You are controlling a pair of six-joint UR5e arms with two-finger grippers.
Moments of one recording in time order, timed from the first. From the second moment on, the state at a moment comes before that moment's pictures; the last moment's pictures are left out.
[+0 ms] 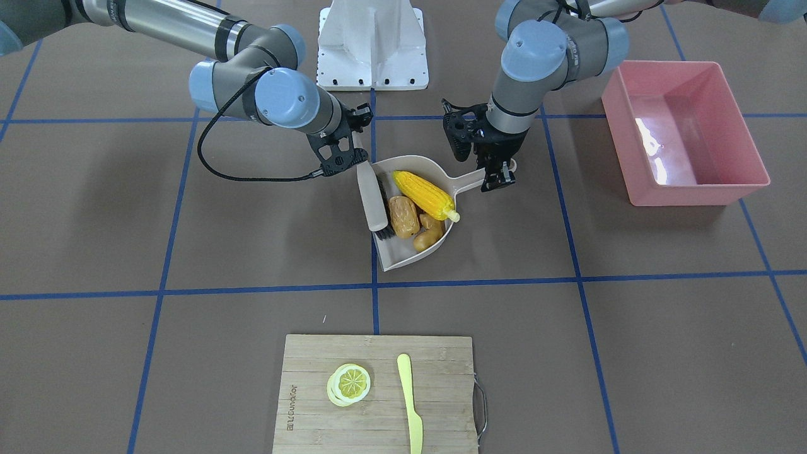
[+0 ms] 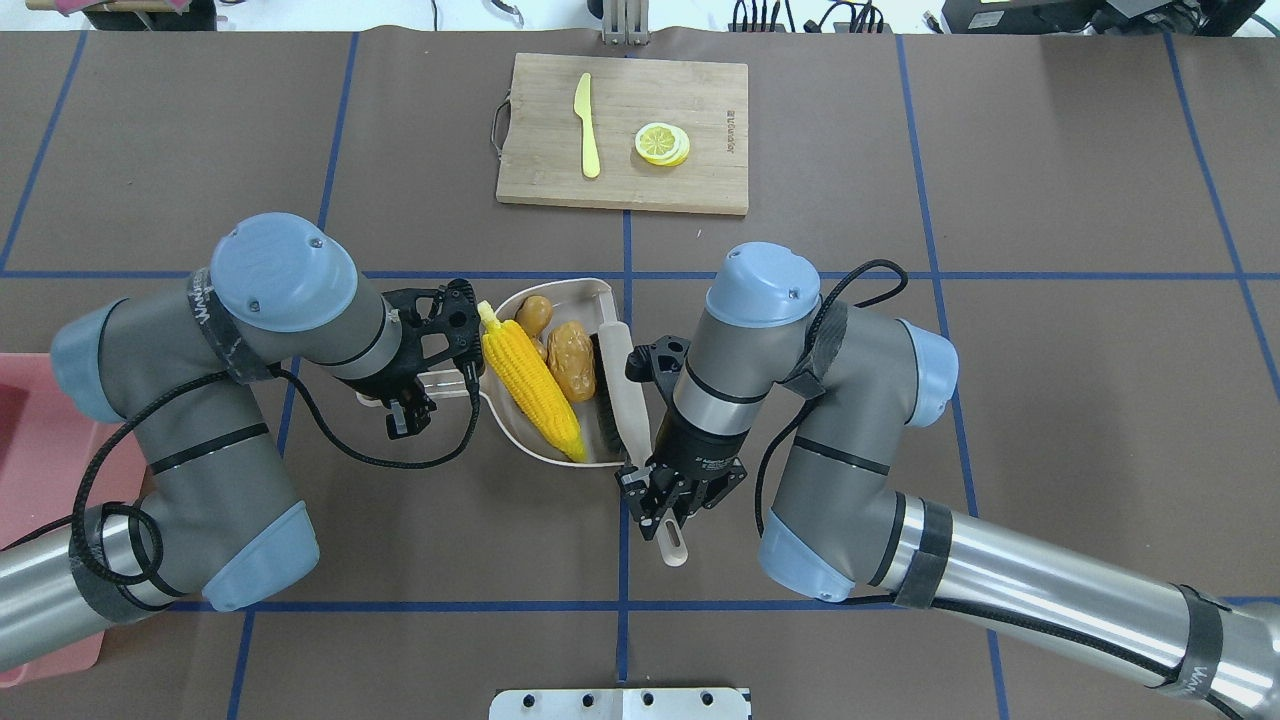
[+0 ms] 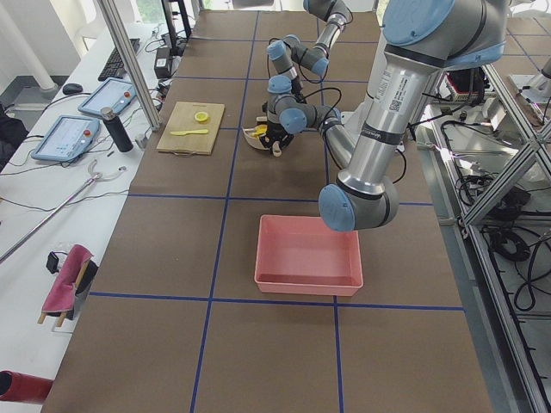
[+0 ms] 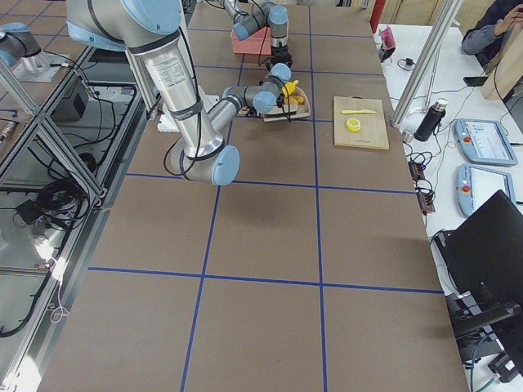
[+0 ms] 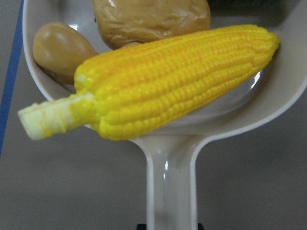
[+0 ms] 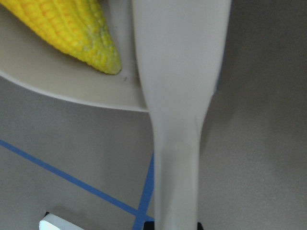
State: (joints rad) left arm -0.58 -2.01 -1.84 -1.67 -1.91 0.18; right arm 0.51 -0.95 1.58 -1.38 2.45 0.97
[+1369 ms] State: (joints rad) left arm -0.58 -1.98 -1.82 -2.02 -1.91 -0.06; right arm 0.74 -1.16 1.97 -1.77 2.42 0.96
